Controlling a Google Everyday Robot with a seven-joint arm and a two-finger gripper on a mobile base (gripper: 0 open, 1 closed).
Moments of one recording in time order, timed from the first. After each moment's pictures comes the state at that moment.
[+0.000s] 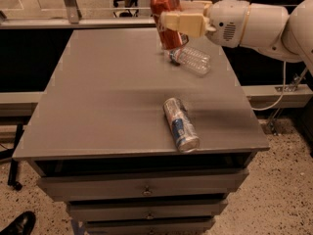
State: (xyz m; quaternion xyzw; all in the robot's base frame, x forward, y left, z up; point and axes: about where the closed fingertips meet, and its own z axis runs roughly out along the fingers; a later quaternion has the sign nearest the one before) arm 0.604 -0.054 1.039 -0.60 -0.38 -0.59 0.40
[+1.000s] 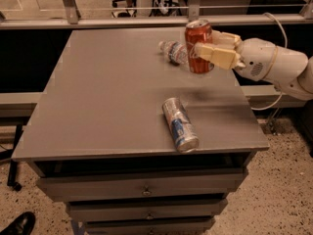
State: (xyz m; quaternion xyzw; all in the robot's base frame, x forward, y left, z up) arm 0.601 -0.141 0.971 -0.55 -0.36 -0.62 0.42
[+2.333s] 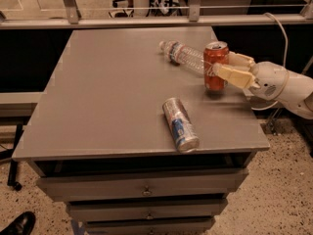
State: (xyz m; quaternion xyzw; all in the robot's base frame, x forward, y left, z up) arm 0.602 -0.197 0.912 -0.54 -0.35 -0.63 0.44
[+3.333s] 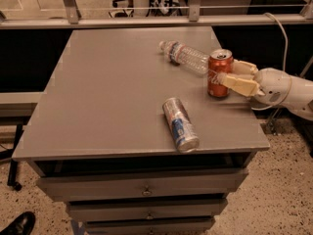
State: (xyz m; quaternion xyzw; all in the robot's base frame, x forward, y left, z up) arm 0.595 -0.206 0.883 -0.54 -0.38 -0.61 0.45
